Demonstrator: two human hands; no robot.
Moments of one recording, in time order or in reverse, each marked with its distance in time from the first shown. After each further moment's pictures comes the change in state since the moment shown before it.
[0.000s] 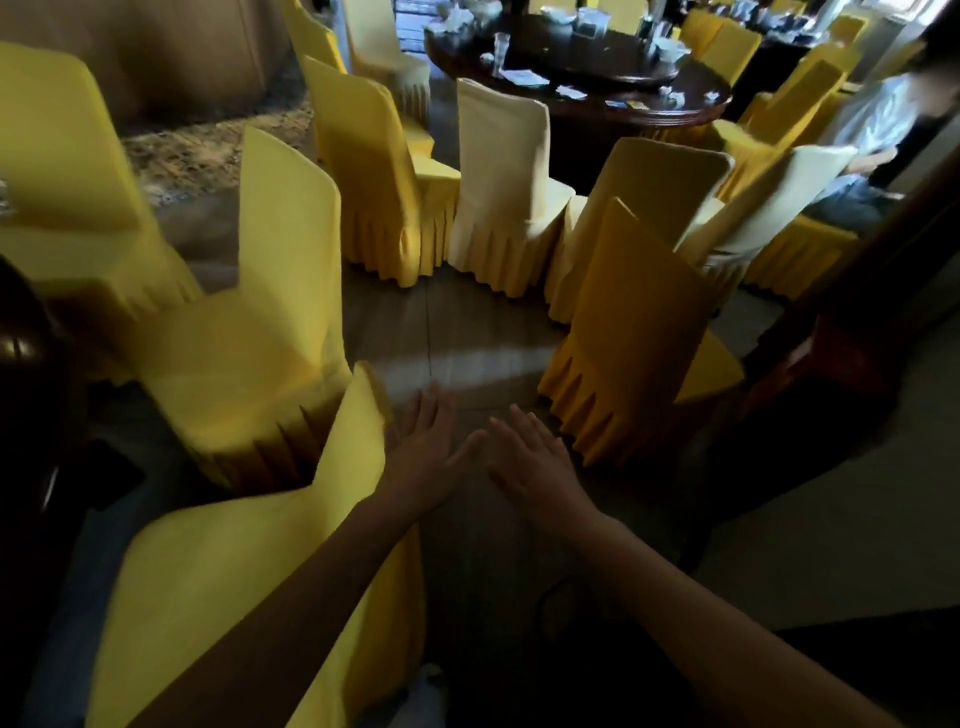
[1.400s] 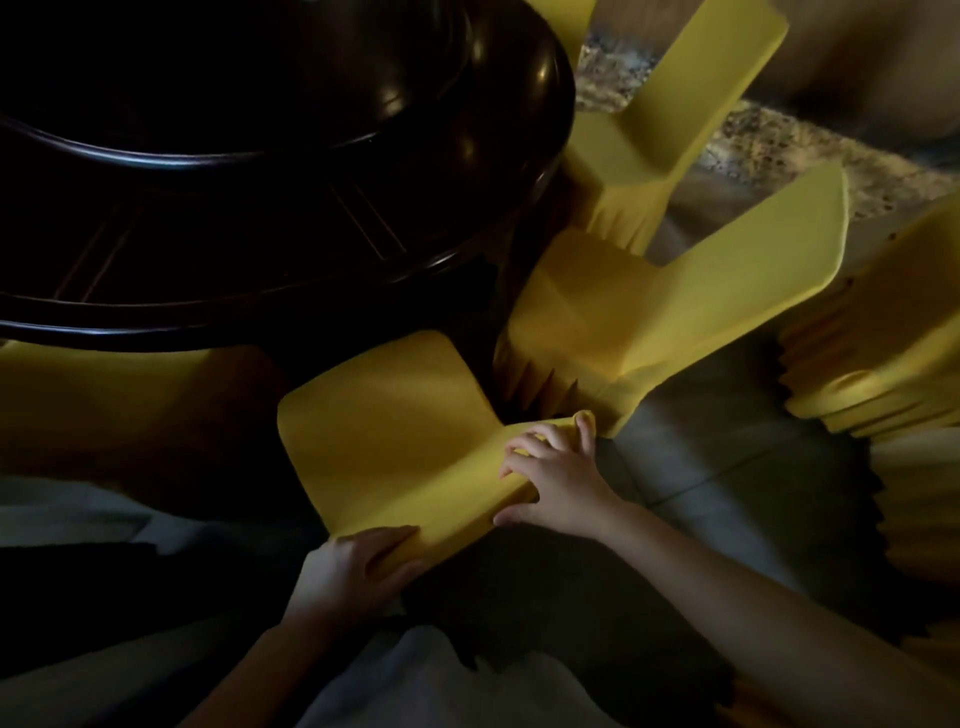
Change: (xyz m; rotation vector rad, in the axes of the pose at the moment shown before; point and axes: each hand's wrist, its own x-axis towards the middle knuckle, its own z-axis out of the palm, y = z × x) left_hand -0.100 0.008 0.066 -0.273 0.600 -1.115; right_hand 0.214 -0.097 0.014 -0.502 -0.557 -1.404
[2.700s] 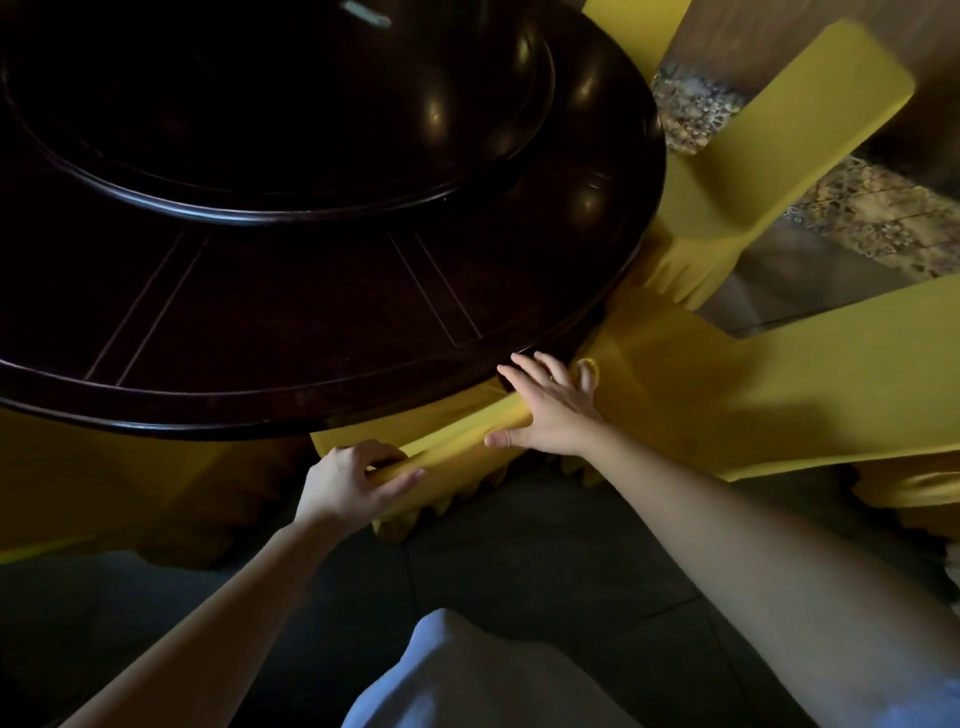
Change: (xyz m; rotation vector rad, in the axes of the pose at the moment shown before) left_hand 0.237 -0.105 -0.134 -0.075 0.202 -0.071; right_hand 0.295 0.004 -0.095 -0.036 -0.076 0.106
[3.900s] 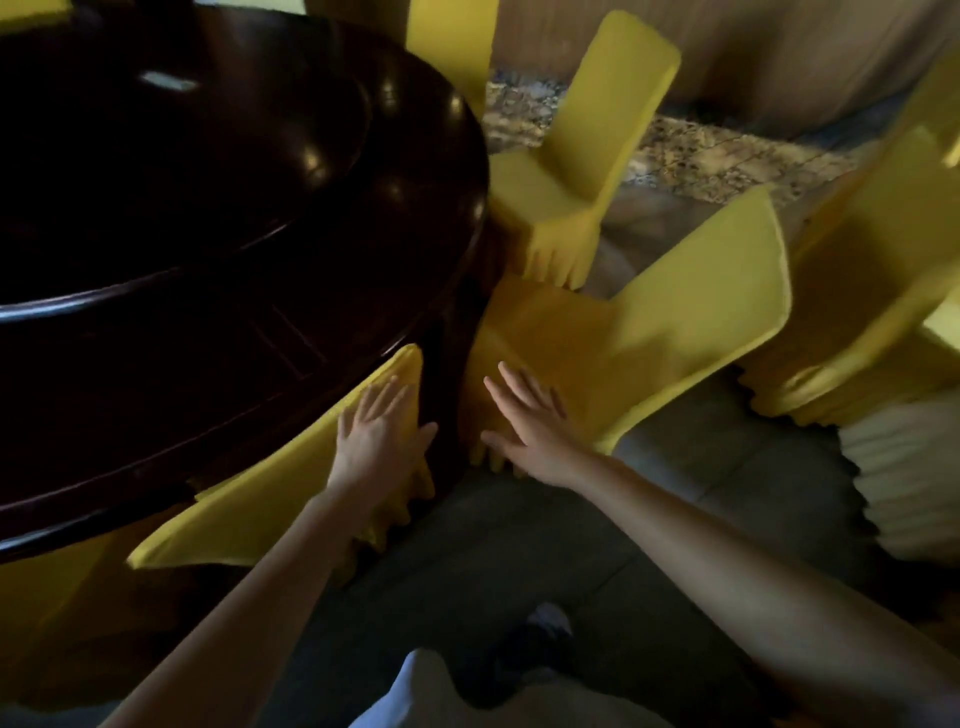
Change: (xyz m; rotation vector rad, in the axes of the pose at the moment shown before) left_hand 0.026 0.199 0.085 0.193 -0.085 0.260; right_hand -0.142 0.127 0.026 0.269 0.208 0.121
